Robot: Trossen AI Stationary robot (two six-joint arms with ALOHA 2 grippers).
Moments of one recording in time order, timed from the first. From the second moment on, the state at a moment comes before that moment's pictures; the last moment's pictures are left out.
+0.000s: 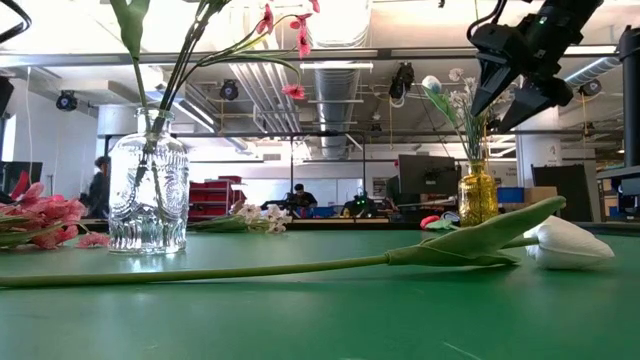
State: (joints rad) left arm -0.90 1.40 0.74 -0.78 -0.12 -2.21; right arm -0.15 0.93 0.83 -0.85 0.30 0.73
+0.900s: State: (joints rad) left arm -0.90 1.60 0.81 -0.87 -0.12 -2.29; right arm -0.15 0.93 0.83 -0.86 0.30 0.74
